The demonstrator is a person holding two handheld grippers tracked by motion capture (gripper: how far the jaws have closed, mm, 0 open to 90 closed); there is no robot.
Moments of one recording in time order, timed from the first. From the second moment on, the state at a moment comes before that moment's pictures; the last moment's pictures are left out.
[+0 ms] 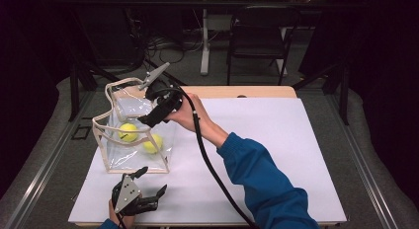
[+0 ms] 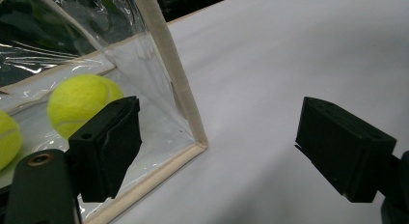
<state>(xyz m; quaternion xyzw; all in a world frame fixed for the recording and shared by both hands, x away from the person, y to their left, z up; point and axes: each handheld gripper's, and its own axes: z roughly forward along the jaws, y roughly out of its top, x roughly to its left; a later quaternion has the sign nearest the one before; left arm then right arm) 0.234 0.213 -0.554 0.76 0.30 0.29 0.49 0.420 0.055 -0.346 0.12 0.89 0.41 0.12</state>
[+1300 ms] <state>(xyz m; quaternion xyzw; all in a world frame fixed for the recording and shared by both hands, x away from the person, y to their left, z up) 0.234 0.213 -0.555 0.76 0.30 0.30 0.49 0.400 -0.031 -0.383 0.16 0.90 0.37 0.15</state>
